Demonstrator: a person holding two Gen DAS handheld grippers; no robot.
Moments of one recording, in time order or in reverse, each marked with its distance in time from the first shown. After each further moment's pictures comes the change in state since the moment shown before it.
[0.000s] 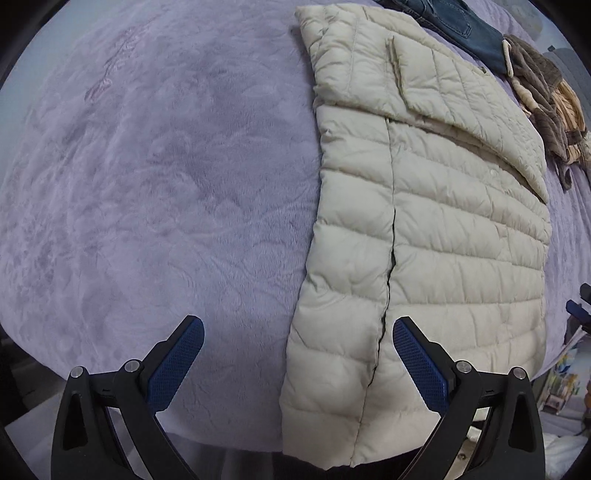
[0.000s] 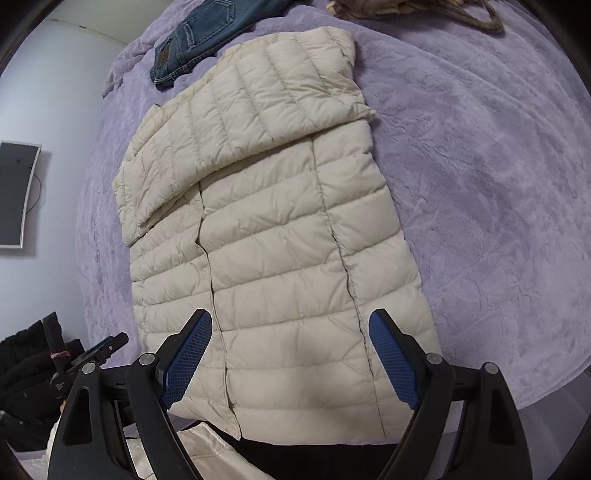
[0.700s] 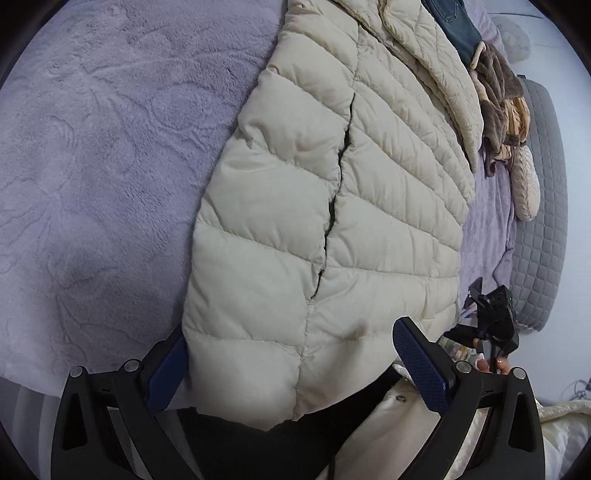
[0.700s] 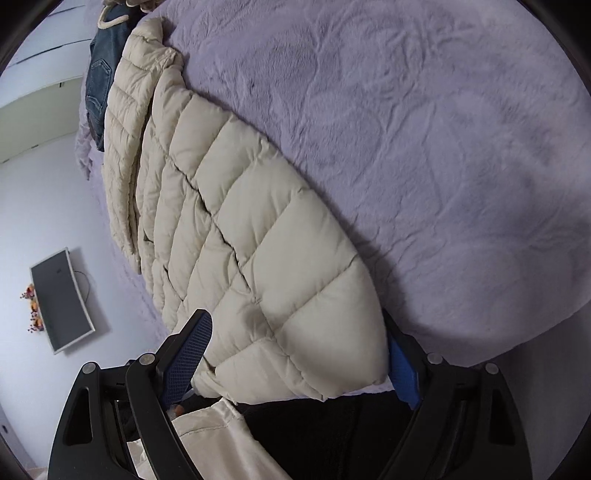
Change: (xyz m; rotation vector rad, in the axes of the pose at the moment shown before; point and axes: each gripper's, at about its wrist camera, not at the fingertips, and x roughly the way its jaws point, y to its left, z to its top) left arm 0.049 0.011 -0.048 -0.094 0.253 -0.482; right arm 0.052 -0.127 -0.076 0.467 0.135 0.332
